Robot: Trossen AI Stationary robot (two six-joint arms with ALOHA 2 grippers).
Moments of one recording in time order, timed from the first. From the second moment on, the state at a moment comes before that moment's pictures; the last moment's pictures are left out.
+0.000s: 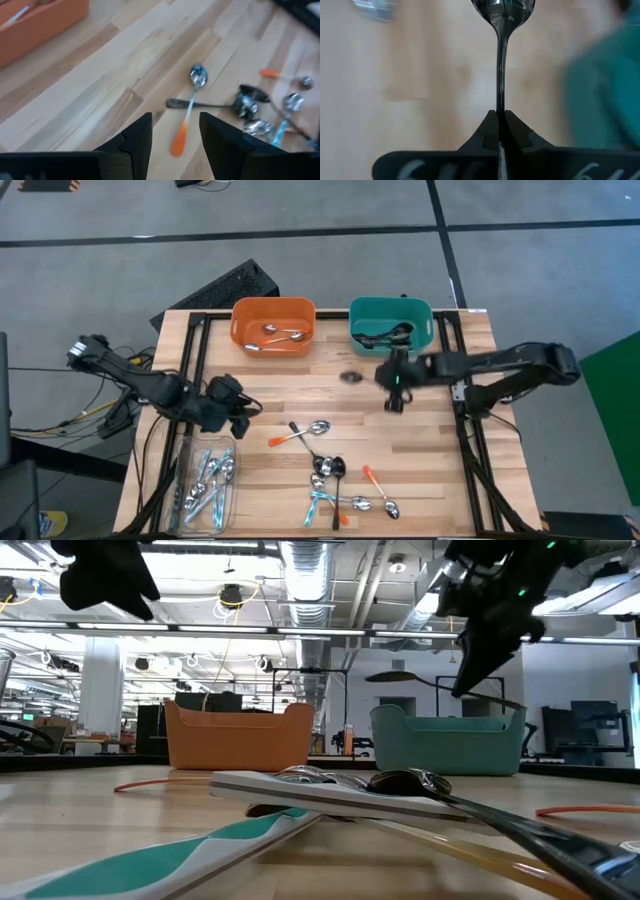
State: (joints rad) left arm -0.44 0.99 0.88 -0.85 -0.51 -1.05; right arm -0.05 1.22 0.84 -0.63 0.22 0.02
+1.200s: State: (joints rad) left arm -0.22 1.19 0.88 -0.48 -0.23 -0.53; right arm -0.58 1.11 0.84 -0.52 0.06 0.21
